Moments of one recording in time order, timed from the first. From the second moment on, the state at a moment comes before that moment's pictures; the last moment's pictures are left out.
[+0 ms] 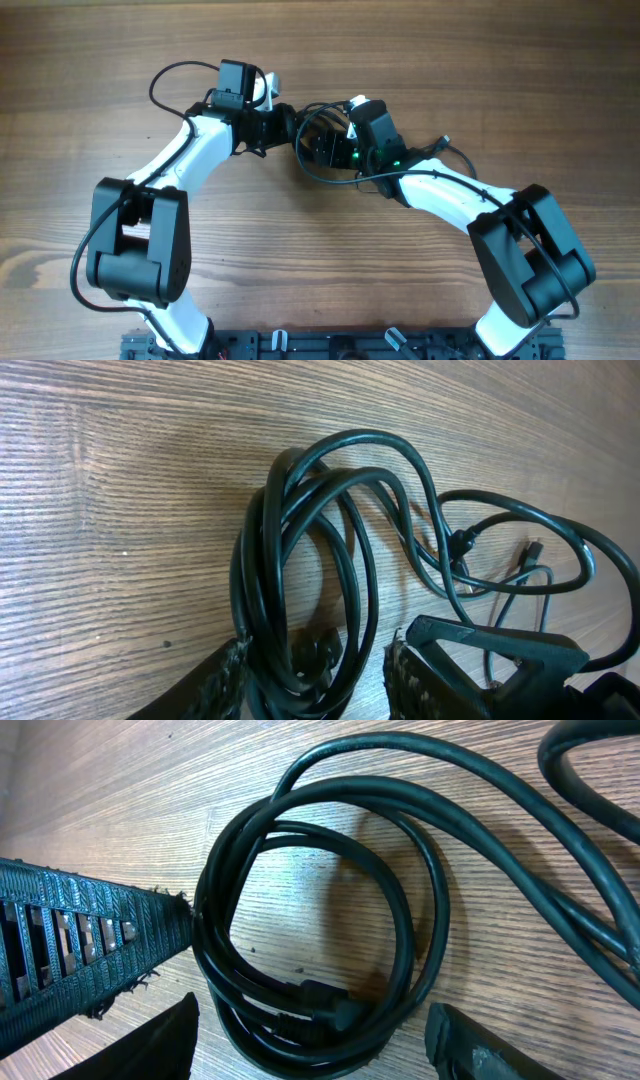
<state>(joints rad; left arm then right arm) -0.22 1.88 1.21 -0.41 0.49 -0.43 0.54 1.84 0.97 0.10 -0.21 0.65</state>
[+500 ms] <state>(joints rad) -0.22 1.88 1.21 -0.41 0.37 -0.43 0.54 1.84 0.97 0.06 -0.14 0.64</state>
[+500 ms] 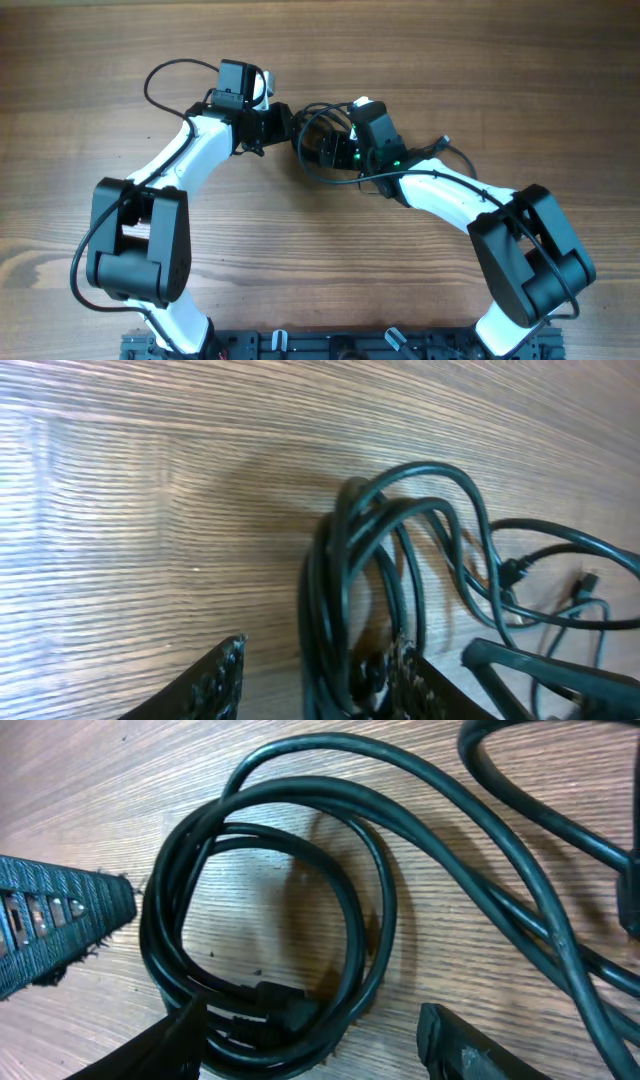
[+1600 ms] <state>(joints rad) -0.27 1.92 1.21 -0.40 0.33 -0.50 0.54 1.87 0.97 -0.01 -0.15 0.82</state>
